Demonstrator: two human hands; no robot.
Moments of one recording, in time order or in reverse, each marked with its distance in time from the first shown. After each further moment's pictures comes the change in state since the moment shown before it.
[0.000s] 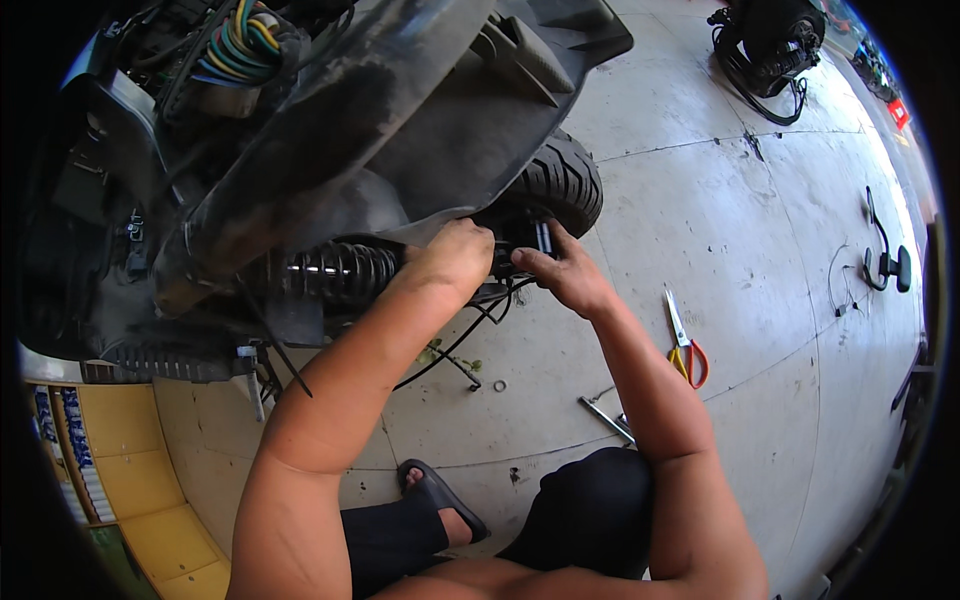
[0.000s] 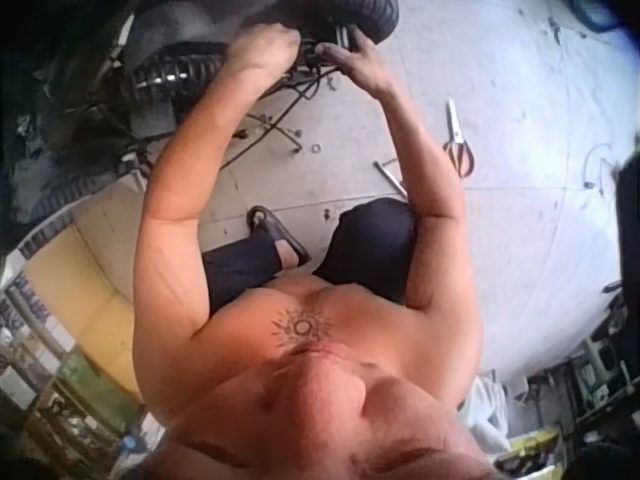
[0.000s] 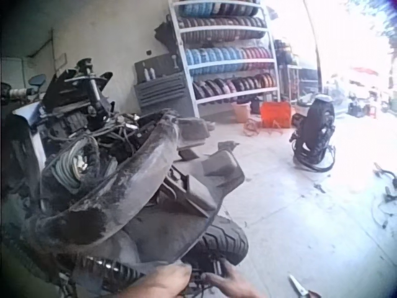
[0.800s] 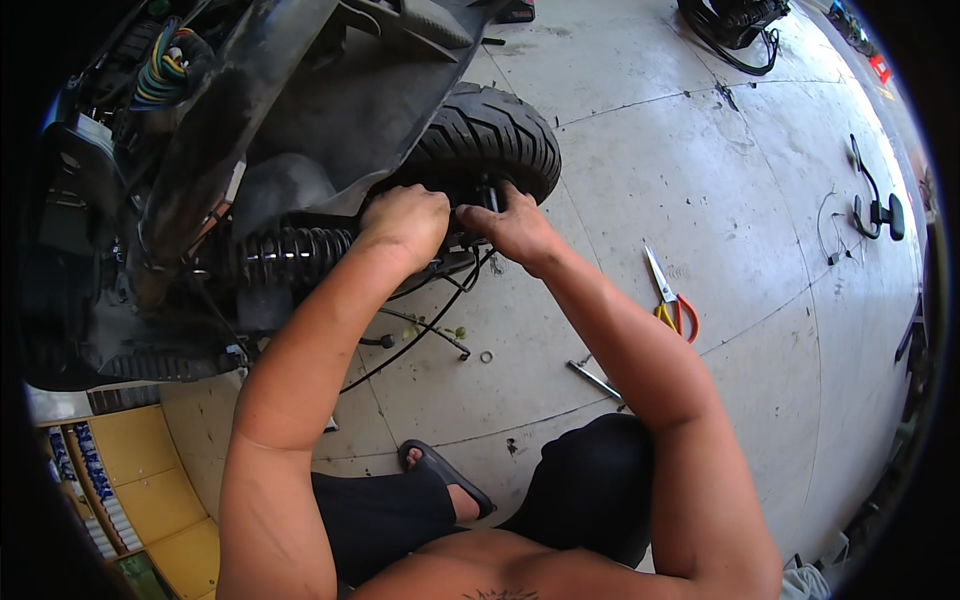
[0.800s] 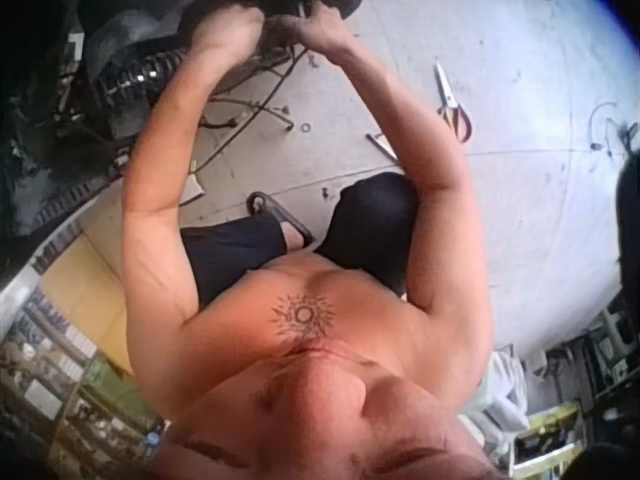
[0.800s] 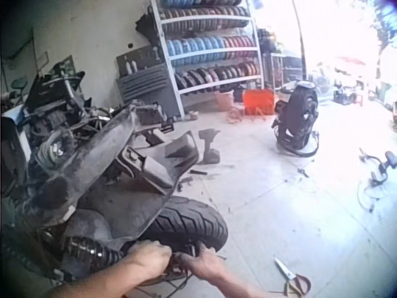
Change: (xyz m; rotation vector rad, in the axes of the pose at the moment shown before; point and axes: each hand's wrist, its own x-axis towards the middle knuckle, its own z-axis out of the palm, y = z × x) left_hand 0.003 -0.002 -0.006 0.097 -0.048 0.054; right_hand 0.016 0.004 0.017 -0.099 0.081 0.121
